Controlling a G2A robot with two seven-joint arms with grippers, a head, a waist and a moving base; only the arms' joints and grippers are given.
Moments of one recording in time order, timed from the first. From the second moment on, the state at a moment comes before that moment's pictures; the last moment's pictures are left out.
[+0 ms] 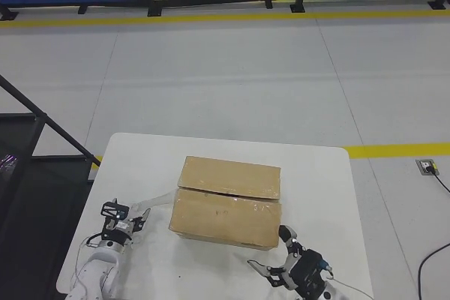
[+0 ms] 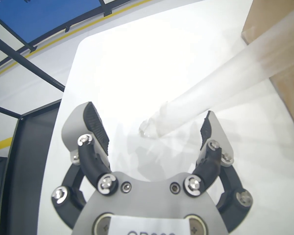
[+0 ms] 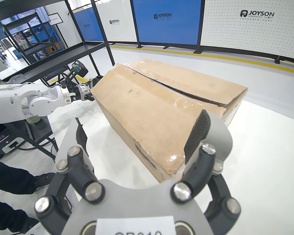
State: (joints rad) left arm 1.22 -1.20 -1.52 -1.17 1.53 -0.13 0.23; right arm -1.63 -1.18 1.29 -1.95 -1.32 -0.39 -0.18
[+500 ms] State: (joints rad) left arm 1.18 -1.19 -1.53 -1.12 1.53 -0.16 0.21; right arm -1.62 -1.17 1.35 -1.99 -1.12 -0.49 -0.01
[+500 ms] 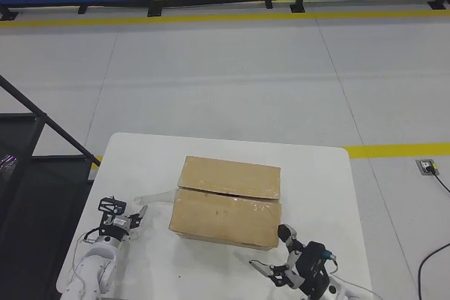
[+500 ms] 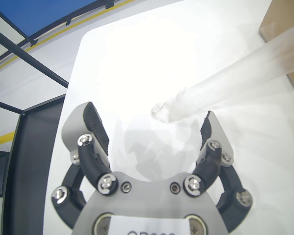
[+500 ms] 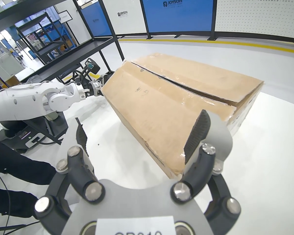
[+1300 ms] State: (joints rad) left arm 1.32 -1.16 -1.62 -1.30 1.48 -0.38 0.24; right arm -1.32 -1.15 1.42 -1.71 -0.45 -0.65 0.46
